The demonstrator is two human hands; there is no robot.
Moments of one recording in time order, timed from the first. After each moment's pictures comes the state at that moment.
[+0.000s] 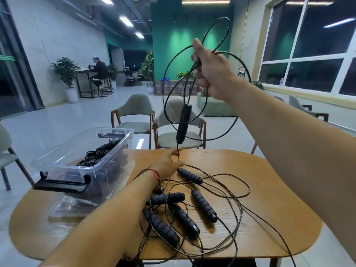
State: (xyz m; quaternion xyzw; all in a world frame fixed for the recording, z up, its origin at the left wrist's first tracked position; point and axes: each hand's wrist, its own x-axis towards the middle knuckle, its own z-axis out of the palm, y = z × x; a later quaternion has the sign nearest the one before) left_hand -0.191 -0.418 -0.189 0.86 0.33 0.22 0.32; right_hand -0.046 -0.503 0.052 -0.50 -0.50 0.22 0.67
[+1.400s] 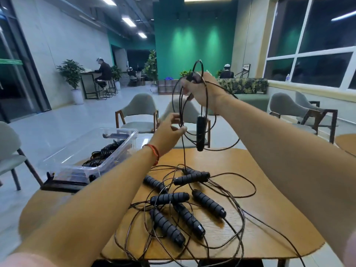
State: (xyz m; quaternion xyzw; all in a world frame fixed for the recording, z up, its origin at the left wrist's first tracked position) left_hand -0.178 -0.384 -0.127 0.82 0.22 0.38 0.36; right_hand -0.031 -0.465 0.004 -0.63 -0.58 0.04 0.51
